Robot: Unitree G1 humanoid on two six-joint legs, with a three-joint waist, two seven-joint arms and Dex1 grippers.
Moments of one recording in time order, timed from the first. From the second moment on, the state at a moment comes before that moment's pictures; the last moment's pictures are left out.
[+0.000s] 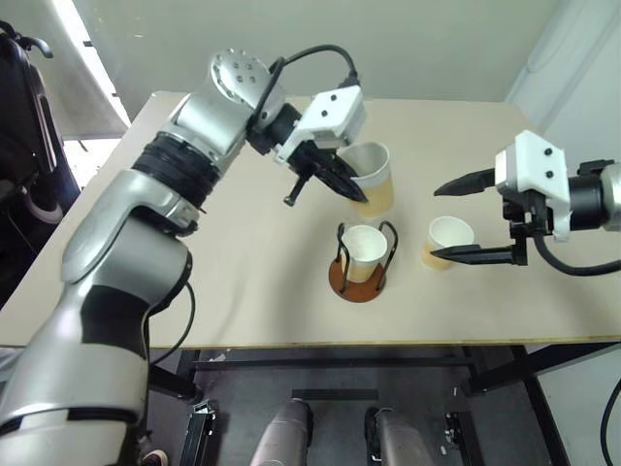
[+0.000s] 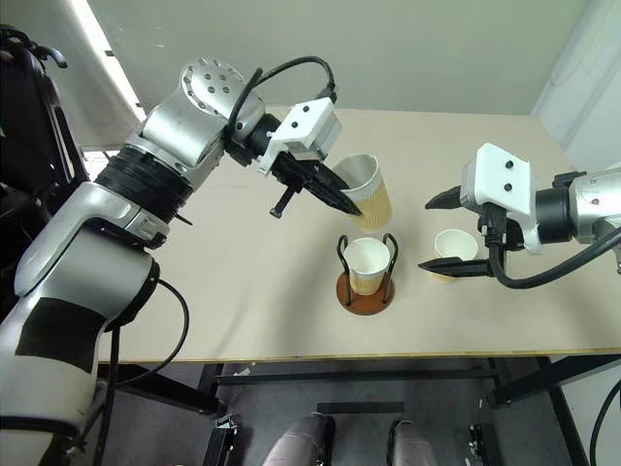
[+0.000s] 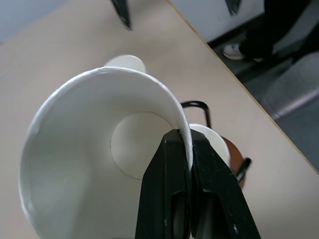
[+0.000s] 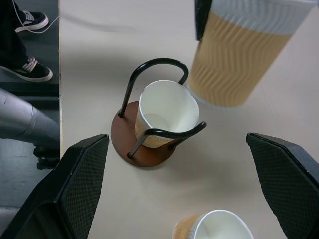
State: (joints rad) left arm -1.56 0.60 -0.81 0.75 -0.51 -0.03 -1.58; right arm -0.72 -1.14 0.02 -0.41 0.51 0.73 1.22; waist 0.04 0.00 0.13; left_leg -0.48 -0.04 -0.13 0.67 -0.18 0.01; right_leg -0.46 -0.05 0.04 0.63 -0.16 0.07
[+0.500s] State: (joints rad) left arm -1.55 0.62 -0.90 0.70 -0.56 -0.05 -1.58; right arm -0.70 -1.14 0.01 -0.43 0.54 0.75 1.19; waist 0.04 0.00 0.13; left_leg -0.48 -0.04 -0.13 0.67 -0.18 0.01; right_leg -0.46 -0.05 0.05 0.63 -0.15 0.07
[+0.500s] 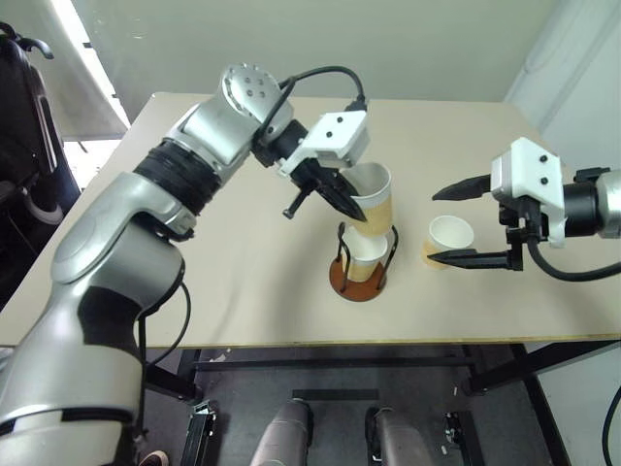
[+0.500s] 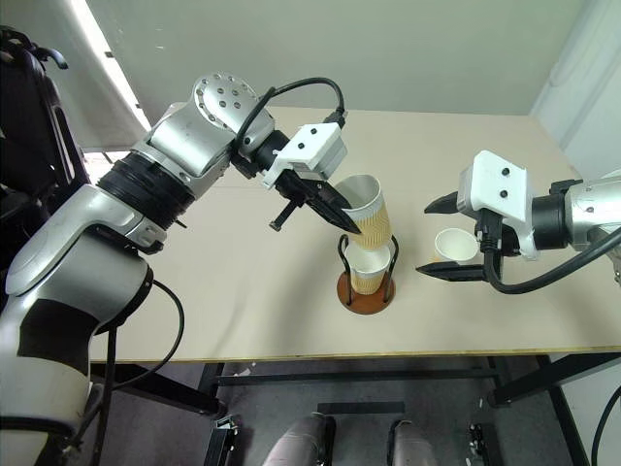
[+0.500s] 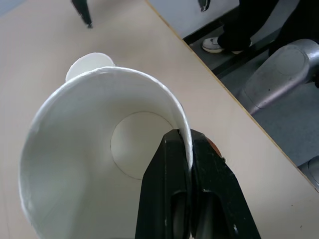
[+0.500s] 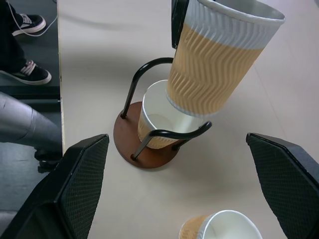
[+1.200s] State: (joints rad) left arm -1.52 0.61 -0.96 0.71 -0.55 -0.11 -1.58; right arm -0.80 -1.21 -0.03 -0.32 0.52 0.71 1.23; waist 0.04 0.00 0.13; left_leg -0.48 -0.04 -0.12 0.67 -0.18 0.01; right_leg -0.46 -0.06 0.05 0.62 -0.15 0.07
